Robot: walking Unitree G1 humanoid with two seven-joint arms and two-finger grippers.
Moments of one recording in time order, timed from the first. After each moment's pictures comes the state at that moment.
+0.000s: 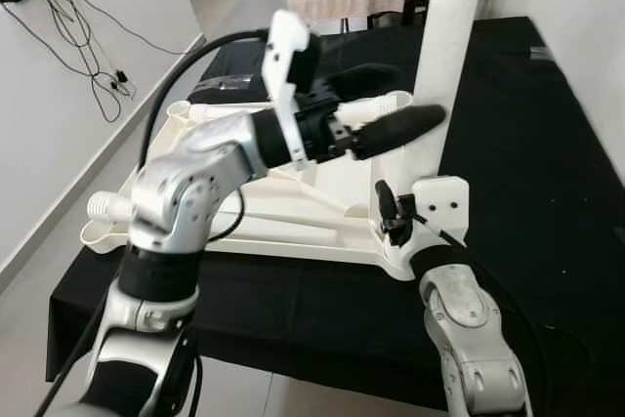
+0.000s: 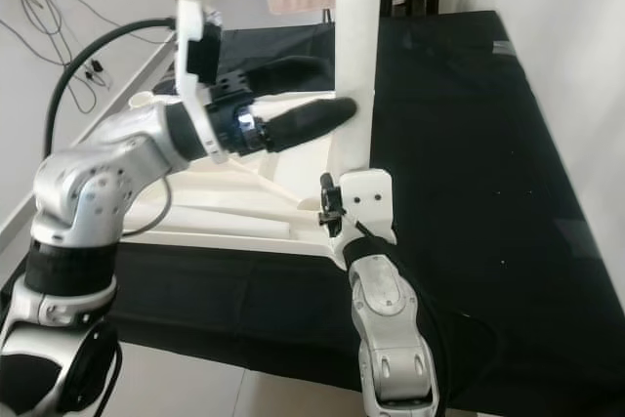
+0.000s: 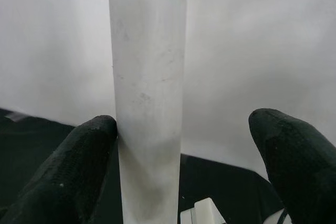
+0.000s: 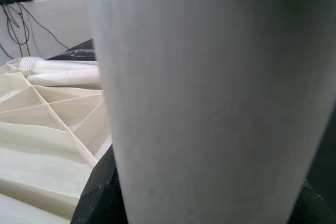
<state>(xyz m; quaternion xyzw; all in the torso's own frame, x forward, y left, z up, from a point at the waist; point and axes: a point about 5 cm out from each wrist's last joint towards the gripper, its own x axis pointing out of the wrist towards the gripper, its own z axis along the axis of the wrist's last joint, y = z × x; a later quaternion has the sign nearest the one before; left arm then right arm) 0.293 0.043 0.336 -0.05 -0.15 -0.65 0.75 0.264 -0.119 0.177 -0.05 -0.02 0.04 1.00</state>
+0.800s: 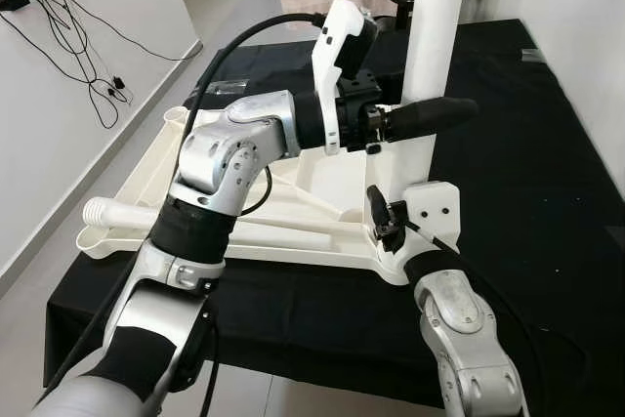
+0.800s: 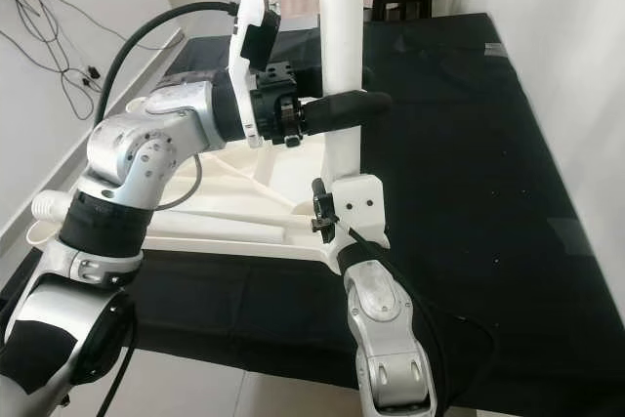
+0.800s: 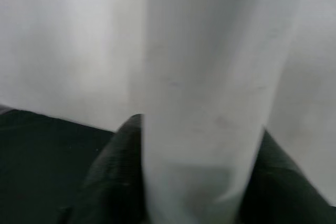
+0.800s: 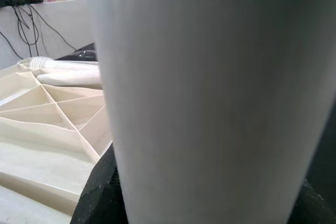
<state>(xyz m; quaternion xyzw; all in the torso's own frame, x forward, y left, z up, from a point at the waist) 0.313 0.014 0.332 -0.03 -0.13 -0.66 0.74 0.262 -0.113 0.177 -0.05 -0.03 0.06 1.00</state>
